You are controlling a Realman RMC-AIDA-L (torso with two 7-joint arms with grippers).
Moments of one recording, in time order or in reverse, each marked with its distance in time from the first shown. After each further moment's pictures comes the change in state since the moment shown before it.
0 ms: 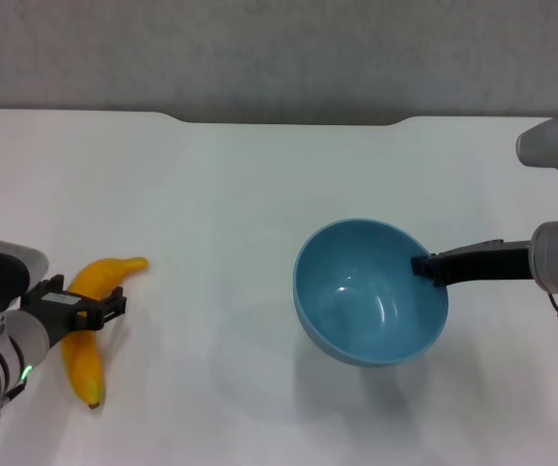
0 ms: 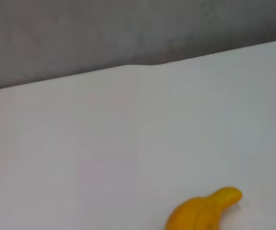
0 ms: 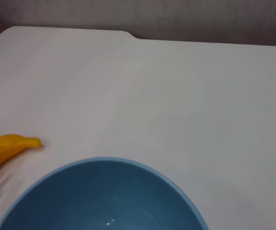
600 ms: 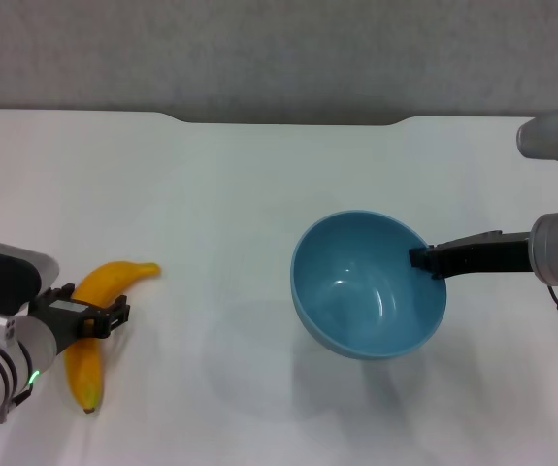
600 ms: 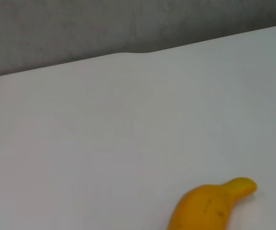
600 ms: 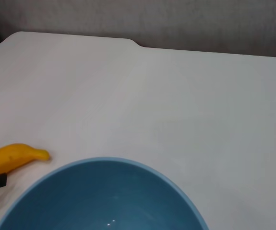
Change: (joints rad) left arm -0.020 -0.007 0.008 0.027 -0.001 -0.019 0.001; right arm -0.001 0.000 0.001 -0.027 -0.001 -0.003 -0.002
